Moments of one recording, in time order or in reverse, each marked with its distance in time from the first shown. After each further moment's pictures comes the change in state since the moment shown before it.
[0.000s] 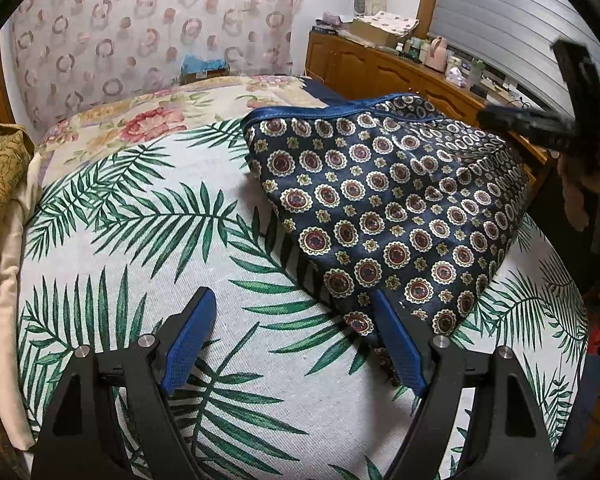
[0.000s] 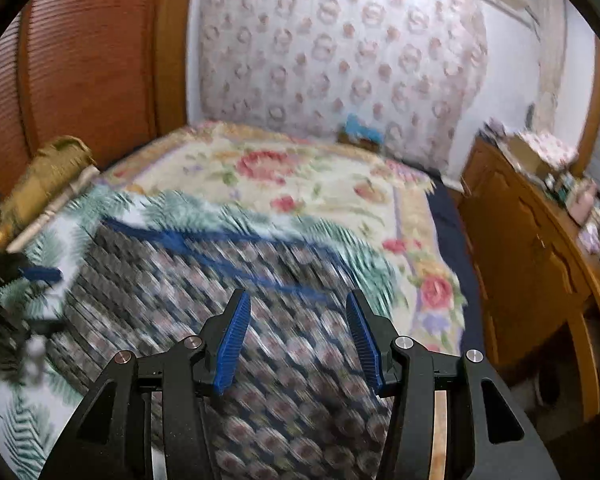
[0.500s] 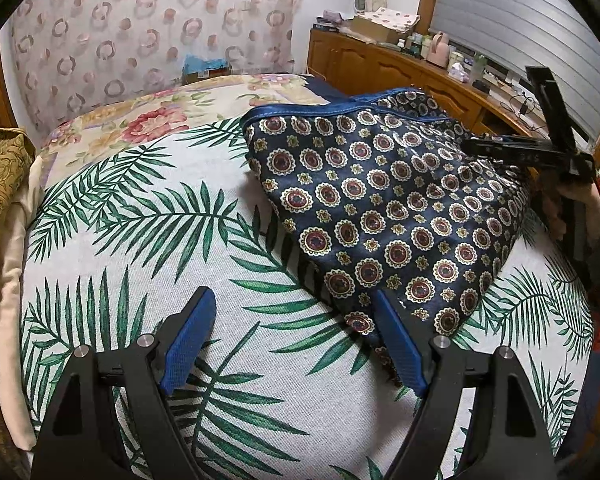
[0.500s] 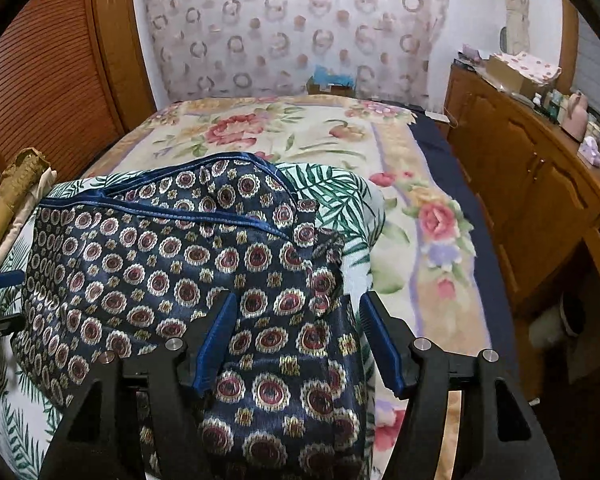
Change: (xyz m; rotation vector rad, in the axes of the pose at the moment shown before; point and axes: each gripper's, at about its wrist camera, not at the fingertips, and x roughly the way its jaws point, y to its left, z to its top) left arm 0.003 -0.005 0.002 0.017 0.009 0.023; right arm 0.053 -0.042 -0.009 0.162 0.101 0.033
